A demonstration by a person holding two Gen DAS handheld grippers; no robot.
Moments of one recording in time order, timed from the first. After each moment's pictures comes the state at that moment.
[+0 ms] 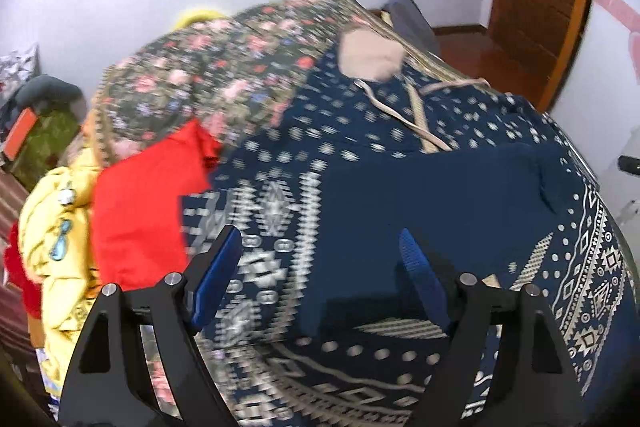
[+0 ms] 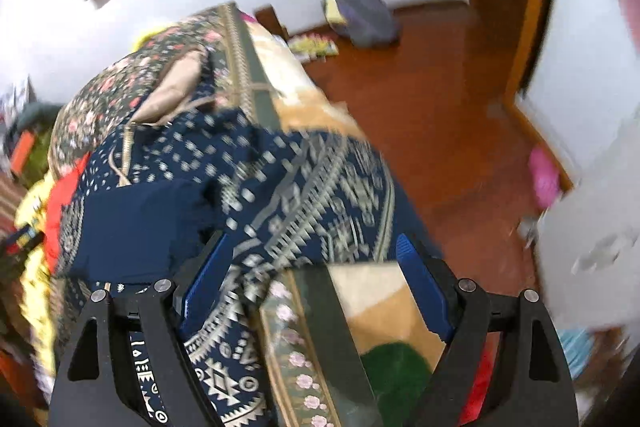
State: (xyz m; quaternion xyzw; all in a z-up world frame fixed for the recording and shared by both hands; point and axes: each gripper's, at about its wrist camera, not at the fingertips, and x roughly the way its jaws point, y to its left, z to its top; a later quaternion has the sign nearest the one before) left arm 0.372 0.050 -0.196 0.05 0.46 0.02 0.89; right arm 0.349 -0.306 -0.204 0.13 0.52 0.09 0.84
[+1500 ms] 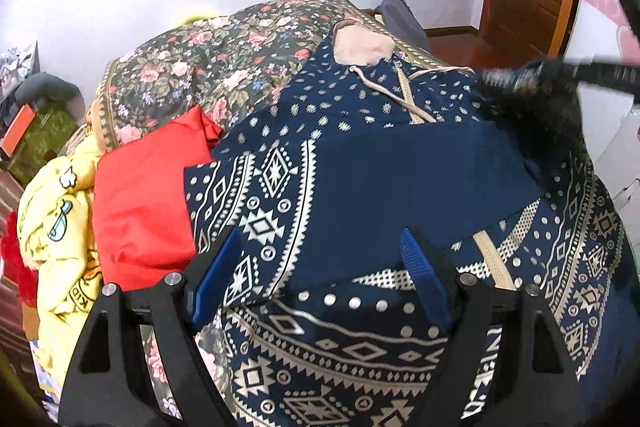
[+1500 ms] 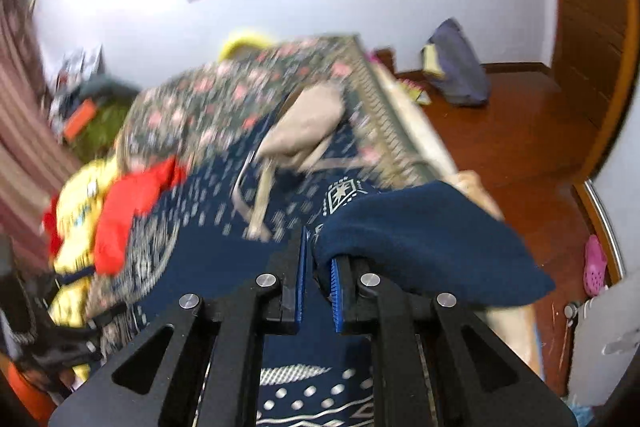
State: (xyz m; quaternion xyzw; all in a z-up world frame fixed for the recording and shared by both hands) left arm 0.325 0.060 -0.194 0.05 0.44 0.01 0.90; right arm 0.357 -0.143 -0.154 0.03 0.45 0.23 0.86
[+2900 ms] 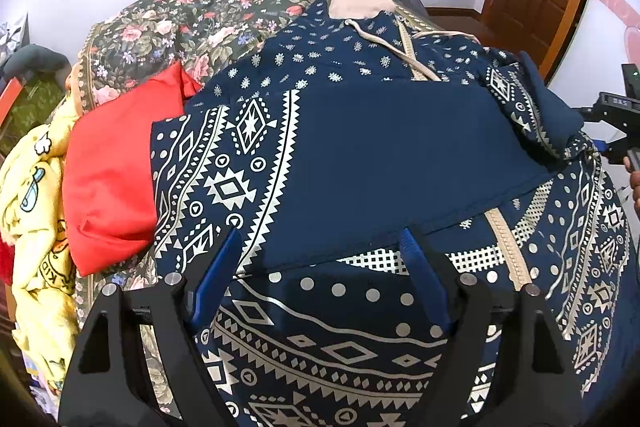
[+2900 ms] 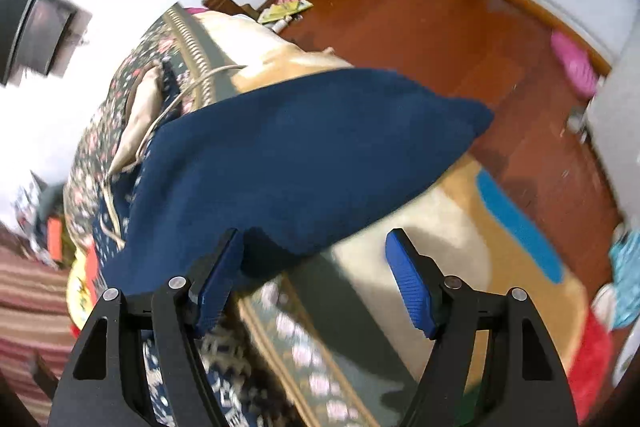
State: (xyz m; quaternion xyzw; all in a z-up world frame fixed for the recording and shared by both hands) left arm 0.339 0.057 -0.235 0.02 0.49 0.01 0.87; right arm 0.392 -0.295 -0.263 0.29 0.56 0.06 0.77
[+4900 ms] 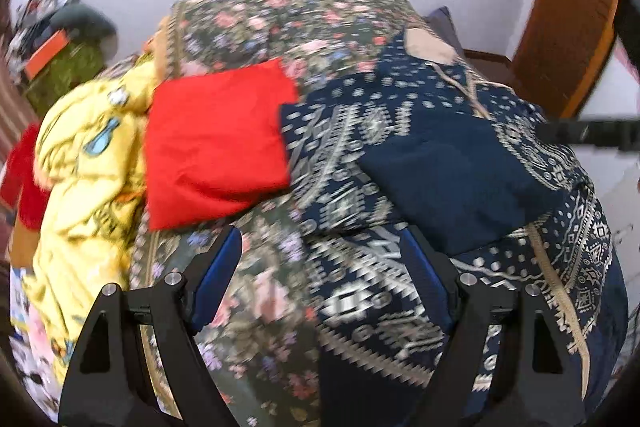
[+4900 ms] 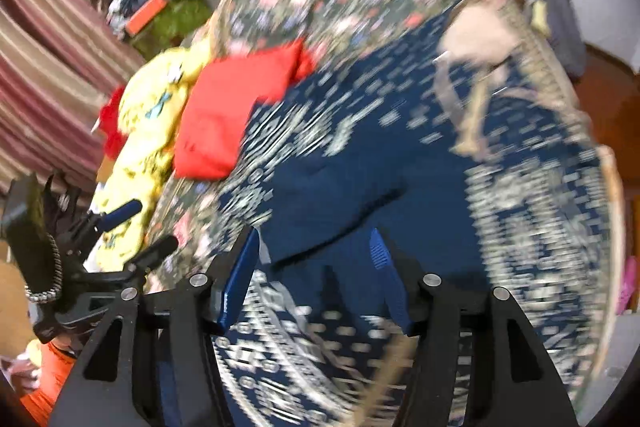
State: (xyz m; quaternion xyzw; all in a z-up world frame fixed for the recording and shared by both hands) left arm 0.266 0.144 -0.188 -0.03 0.45 0.05 0.89; right arm 0.302 -0.034 -0.120 -0.03 0.51 0.34 0.79
